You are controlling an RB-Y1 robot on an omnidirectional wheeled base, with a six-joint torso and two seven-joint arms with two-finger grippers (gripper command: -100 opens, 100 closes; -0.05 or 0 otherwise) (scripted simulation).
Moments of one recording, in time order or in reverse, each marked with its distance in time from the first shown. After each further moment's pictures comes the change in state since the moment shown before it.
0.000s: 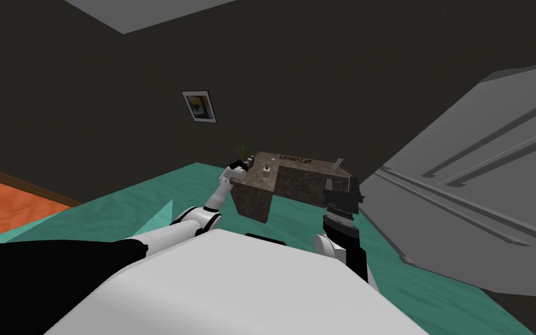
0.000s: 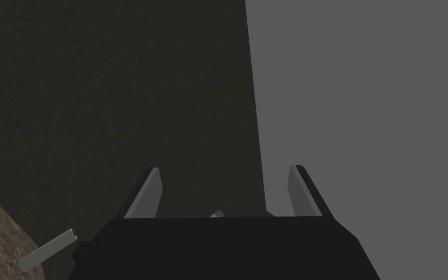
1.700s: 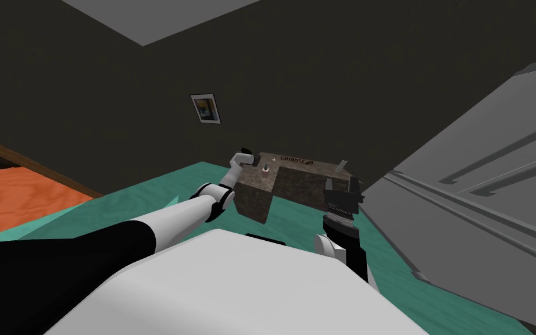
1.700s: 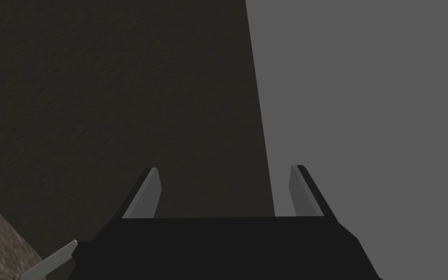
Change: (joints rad) left arm -0.409 -0.025 0.047 0.406 0.008 0.442 -0.033; right arm 0.000 0.000 0.000 0.000 0.000 0.000 0.000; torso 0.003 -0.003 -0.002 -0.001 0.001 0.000
